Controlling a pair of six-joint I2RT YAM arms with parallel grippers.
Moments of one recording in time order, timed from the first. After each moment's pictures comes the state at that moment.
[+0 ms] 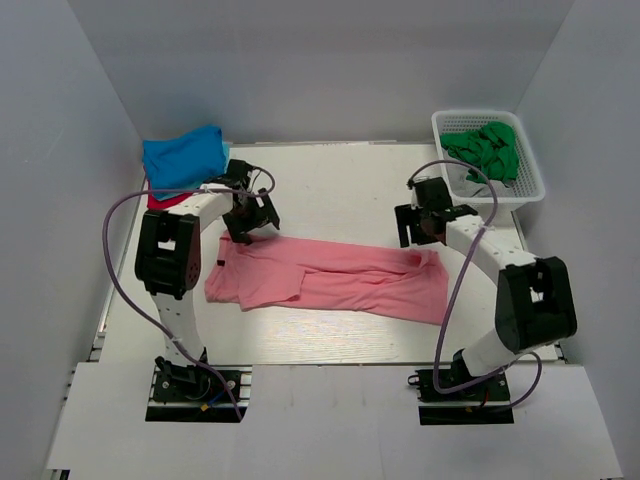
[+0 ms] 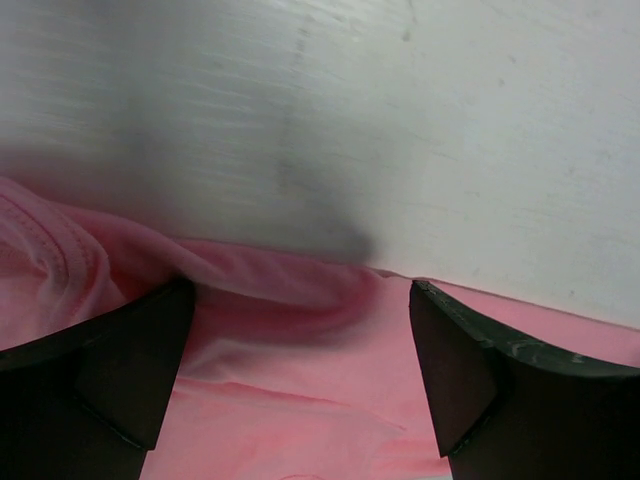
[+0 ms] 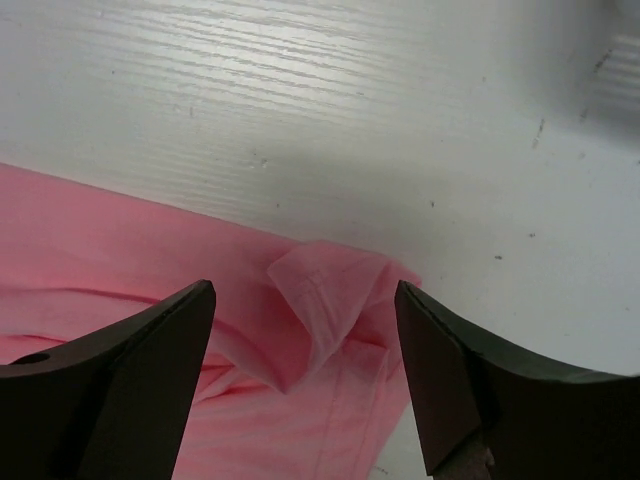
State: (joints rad) left arm -0.21 1.98 1.40 -0.61 0.12 -0.60; right arm 0.30 1.51 1.01 -0.45 0.12 0.06
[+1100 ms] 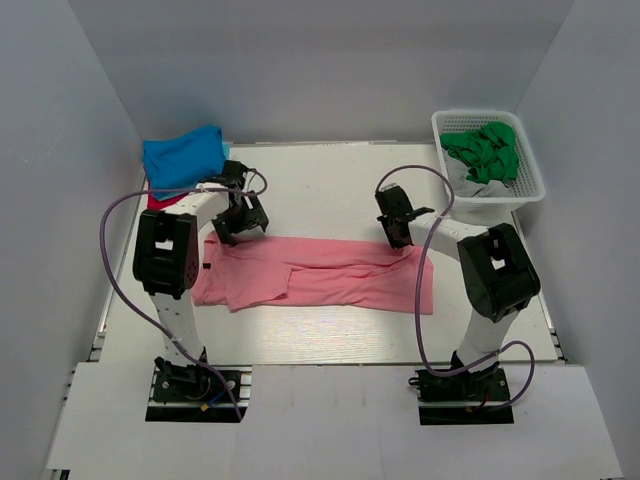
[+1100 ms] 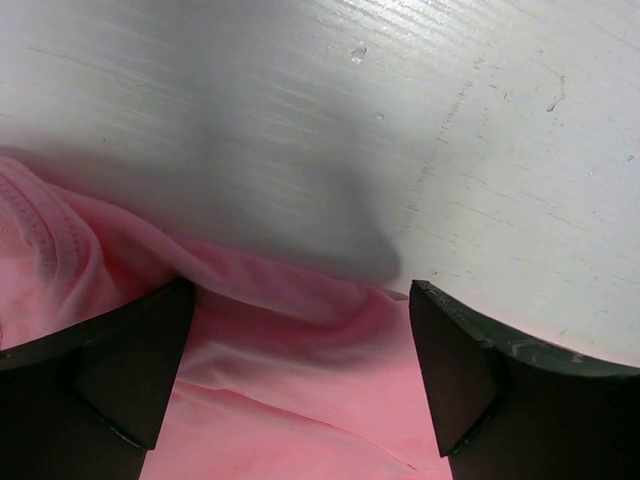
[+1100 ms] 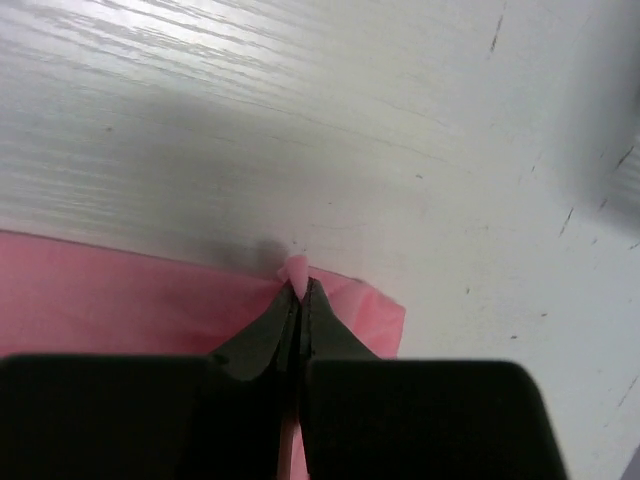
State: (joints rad) left arm -0.18 2.00 1.43 -0.69 -0.06 -0.60; right arm 0.47 1.80 1.09 -0.33 0.37 -0.08
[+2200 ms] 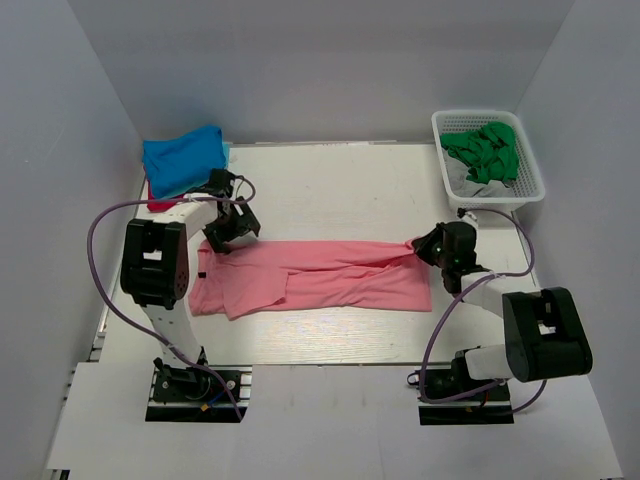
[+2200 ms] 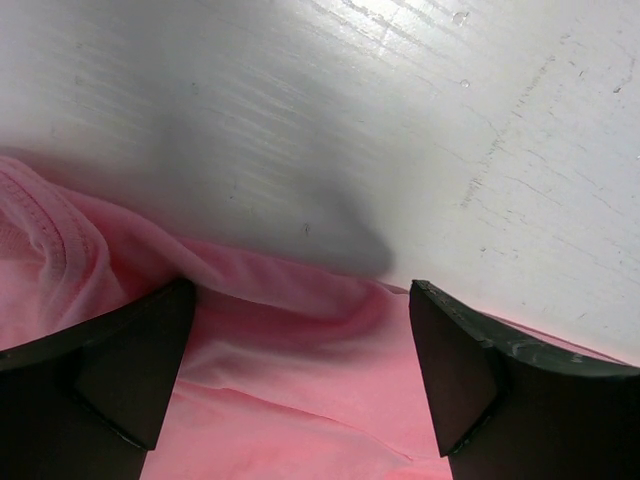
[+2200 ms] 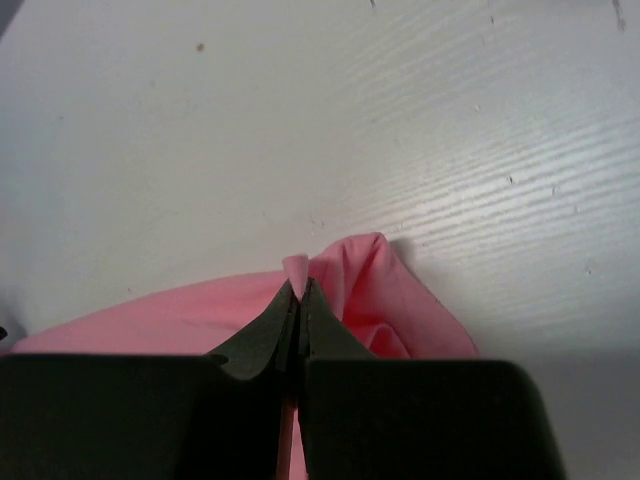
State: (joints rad) left arm -0.13 1.88 1.26 -0.61 -0.03 -0.64; right arm 0.17 1.36 0.44 0.37 -0.02 0.70
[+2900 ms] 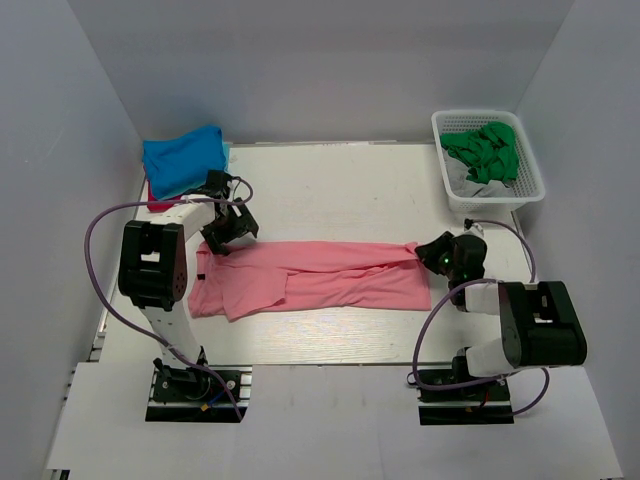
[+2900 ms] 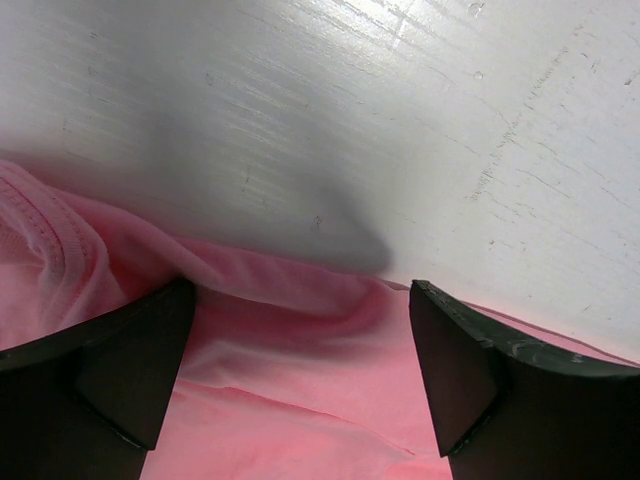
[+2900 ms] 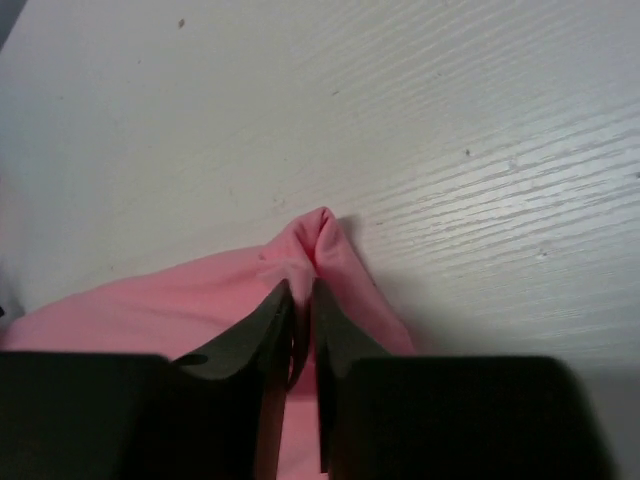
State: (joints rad) left arm -0.12 1.87 1.23 -0.60 -0.01 -0.64; right arm 0.07 1.43 0.31 0.64 -0.18 0.67
